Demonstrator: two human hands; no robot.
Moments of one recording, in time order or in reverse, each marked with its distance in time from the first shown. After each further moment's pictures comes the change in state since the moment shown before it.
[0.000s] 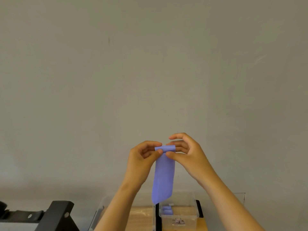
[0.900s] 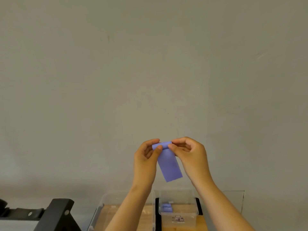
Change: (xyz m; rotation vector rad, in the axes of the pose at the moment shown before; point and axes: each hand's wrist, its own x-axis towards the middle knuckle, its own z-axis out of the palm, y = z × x) left_hand -0.007 -0.012 0.022 -0.129 0.162 -0.072; right_hand -0.001 0.013 0.013 -0.044 0.299 0.019
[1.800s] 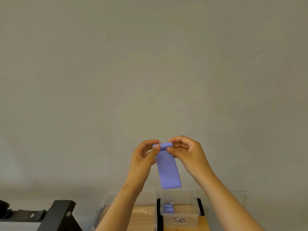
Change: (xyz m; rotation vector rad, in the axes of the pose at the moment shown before) left_hand 0.007 0.004 -0.018 -0.002 -0.201 -0.015; right_hand 0.008 -0.005 -0.004 0.074 -0.226 0.056
